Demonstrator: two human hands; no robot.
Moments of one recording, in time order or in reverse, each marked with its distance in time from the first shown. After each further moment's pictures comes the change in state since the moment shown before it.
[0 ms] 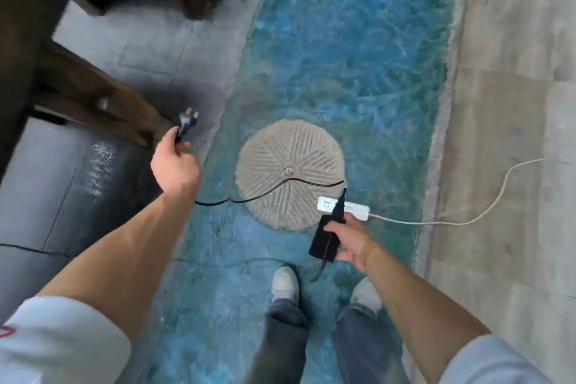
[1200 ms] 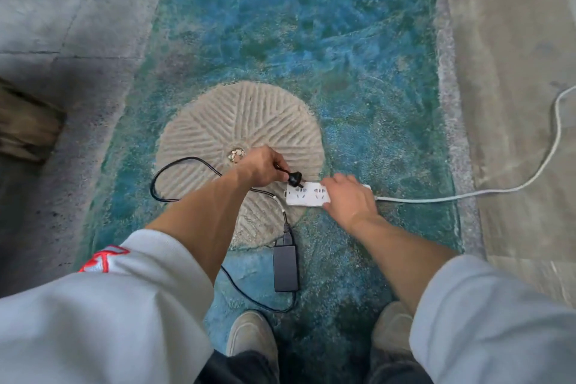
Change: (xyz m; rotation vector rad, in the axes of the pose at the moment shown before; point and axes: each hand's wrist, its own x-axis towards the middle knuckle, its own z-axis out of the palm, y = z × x) left_hand -0.081 -0.117 0.409 0.419 -1.007 0.579; right_hand 0.345 0.108 -0.068 -1.377 0.521 -0.718
